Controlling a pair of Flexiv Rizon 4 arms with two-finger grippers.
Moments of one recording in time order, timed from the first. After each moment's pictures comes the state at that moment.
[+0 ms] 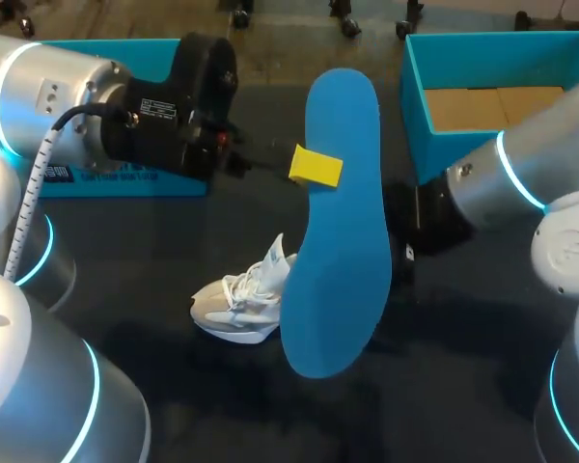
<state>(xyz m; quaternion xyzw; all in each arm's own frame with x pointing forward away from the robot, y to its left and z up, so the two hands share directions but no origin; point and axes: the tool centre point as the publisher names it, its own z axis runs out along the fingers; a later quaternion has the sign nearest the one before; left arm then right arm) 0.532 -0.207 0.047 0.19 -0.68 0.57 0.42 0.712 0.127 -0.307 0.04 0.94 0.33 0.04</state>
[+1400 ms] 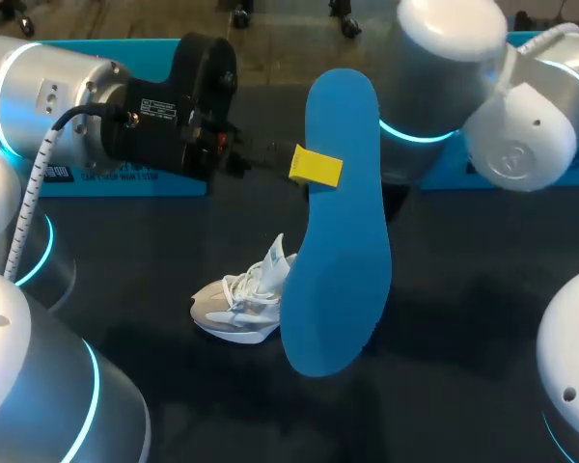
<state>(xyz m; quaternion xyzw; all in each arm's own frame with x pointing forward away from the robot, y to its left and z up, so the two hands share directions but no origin) 0.532 -0.207 0.047 0.19 -0.68 0.57 0.42 0.721 0.138 -0.275 0.07 0.99 0.09 0.04</state>
